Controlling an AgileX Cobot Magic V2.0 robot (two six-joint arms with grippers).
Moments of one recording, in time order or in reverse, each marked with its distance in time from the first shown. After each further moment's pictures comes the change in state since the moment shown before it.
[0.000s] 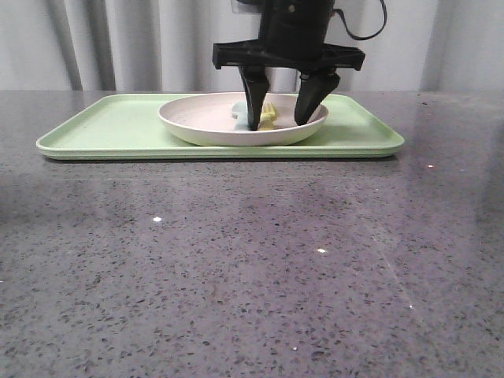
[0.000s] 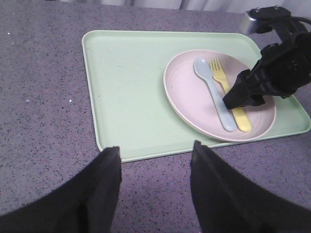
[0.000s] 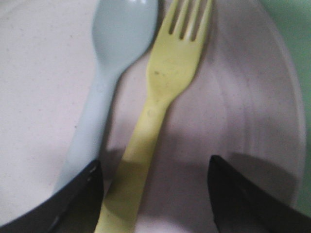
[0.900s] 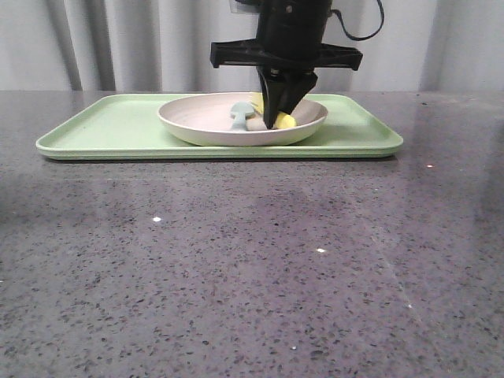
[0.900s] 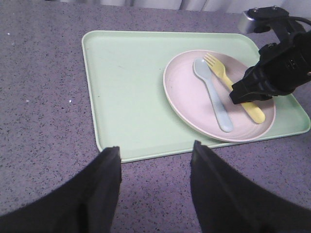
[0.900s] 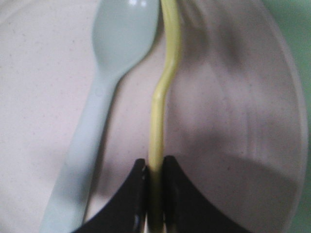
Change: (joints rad) left arm 0.000 0.000 0.000 0.000 0.000 -0.002; right arm 0.000 0.007 -0.022 0.005 0.002 0.012
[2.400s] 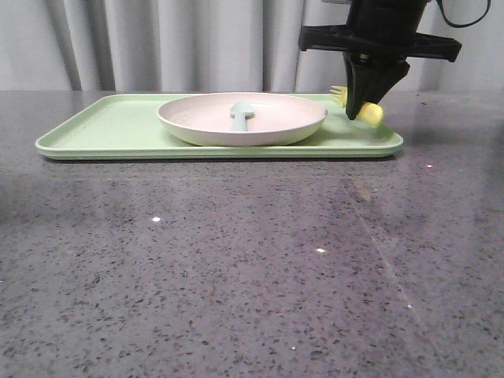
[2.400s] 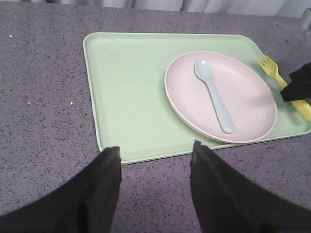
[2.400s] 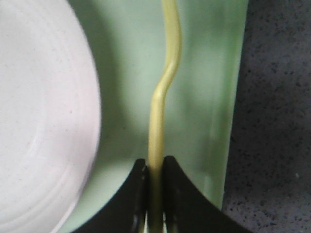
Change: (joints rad) left arm 0.000 0.000 0.000 0.009 -0.004 -0.002; right arm -0.172 -0.186 0.269 0.030 -0.048 -0.003
